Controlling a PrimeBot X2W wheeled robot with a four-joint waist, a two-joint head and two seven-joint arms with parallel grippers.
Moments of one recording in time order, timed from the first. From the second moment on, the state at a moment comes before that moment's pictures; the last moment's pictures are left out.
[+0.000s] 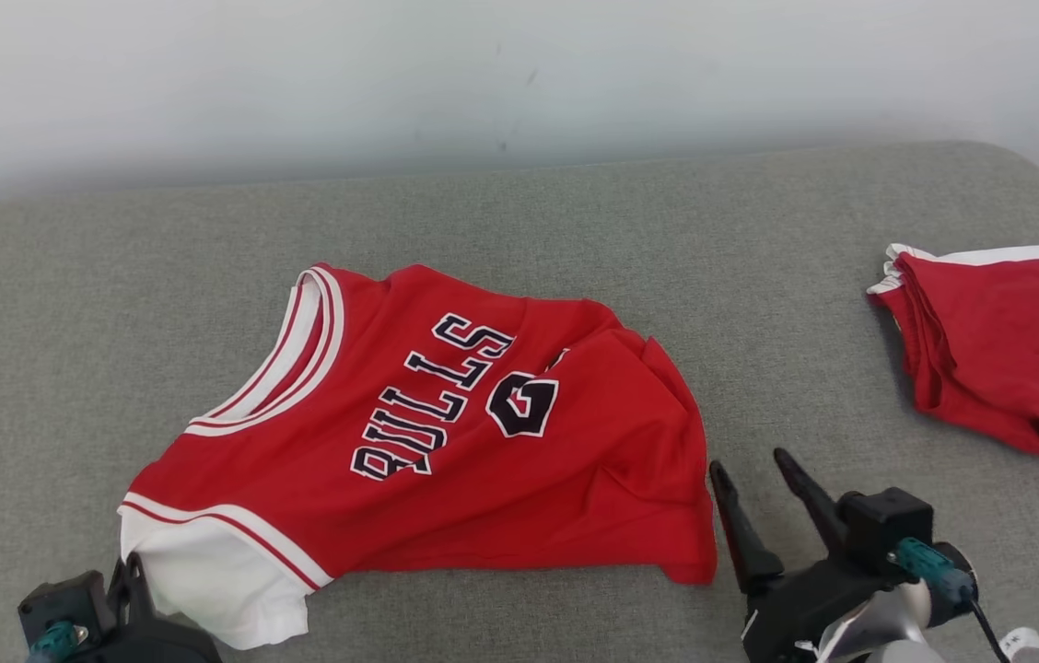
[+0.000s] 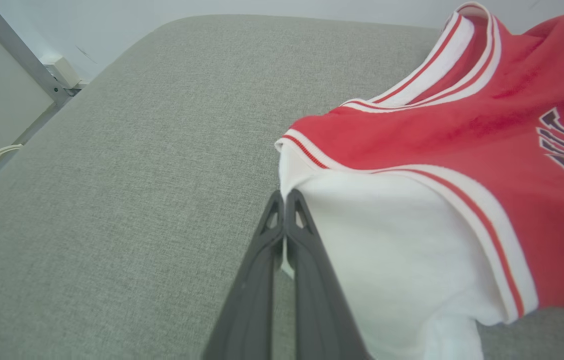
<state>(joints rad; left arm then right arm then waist) -0.07 0.35 -0.22 0.16 -0.47 0.40 0.06 -0.13 -0.09 0.15 0.22 0.20 0.13 -0.03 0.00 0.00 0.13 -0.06</state>
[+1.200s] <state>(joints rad) -0.18 0.29 -0.30 0.20 -0.49 0.33 0.02 -0.62 -0.16 0.12 0.68 0.20 0.13 0.08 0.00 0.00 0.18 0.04</state>
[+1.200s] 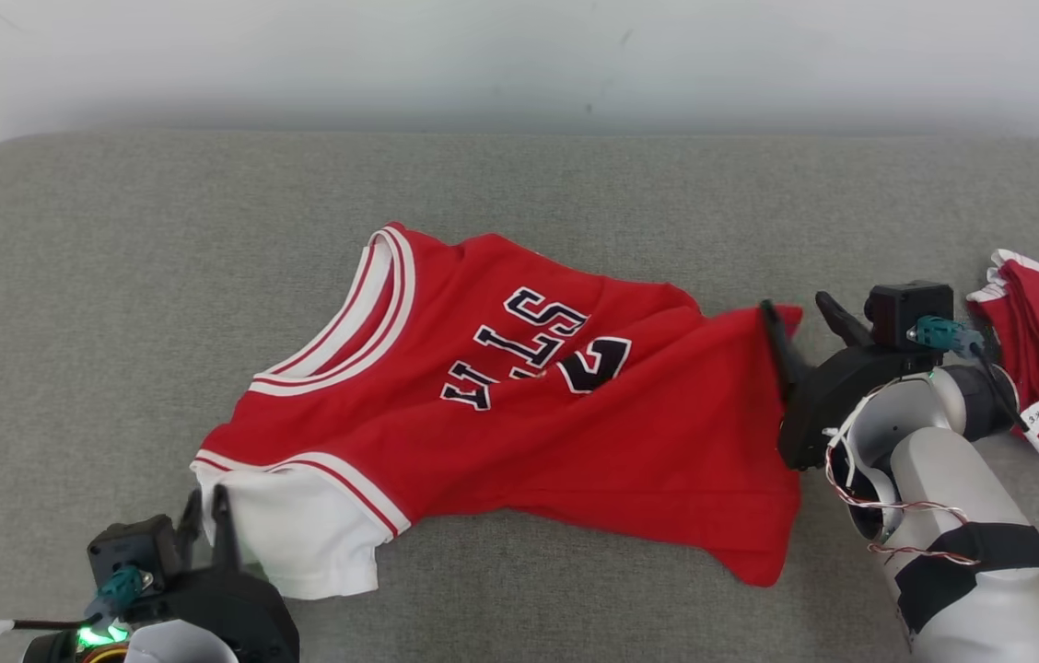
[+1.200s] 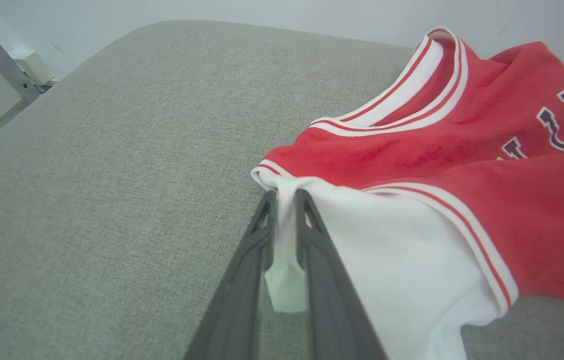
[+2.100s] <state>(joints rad) -0.03 0.34 -0.29 0.23 -0.59 0.25 0.05 -0.16 -0.07 -0.16 0.20 0.18 0.13 0.20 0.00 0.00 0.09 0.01</state>
